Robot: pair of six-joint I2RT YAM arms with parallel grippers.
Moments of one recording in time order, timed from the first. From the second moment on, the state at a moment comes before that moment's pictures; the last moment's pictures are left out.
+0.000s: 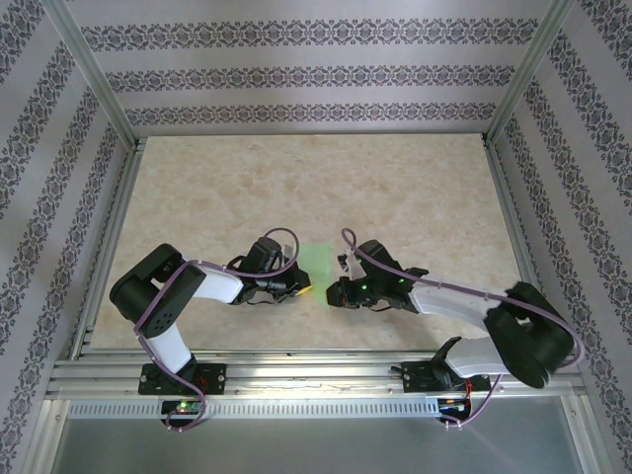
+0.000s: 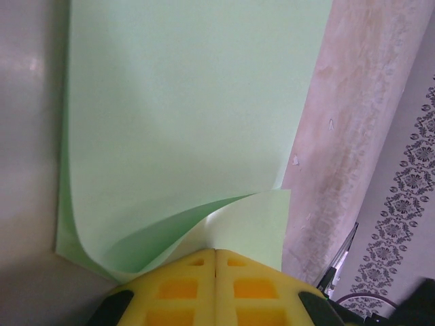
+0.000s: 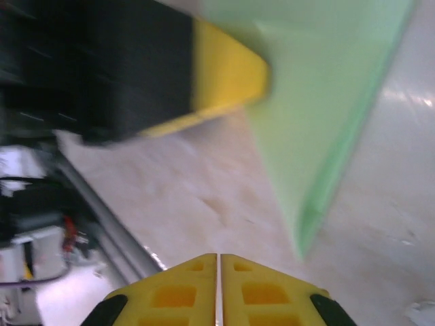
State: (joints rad) left arm -0.62 1.72 0.56 0.40 0.50 -1.15; right arm 0.71 1.31 0.53 -0.06 -0.55 0.77
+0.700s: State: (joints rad) left arm -0.62 1.72 0.56 0.39 0.50 -1.14; right arm 0.74 1.67 0.74 -0.07 -0.56 0.83
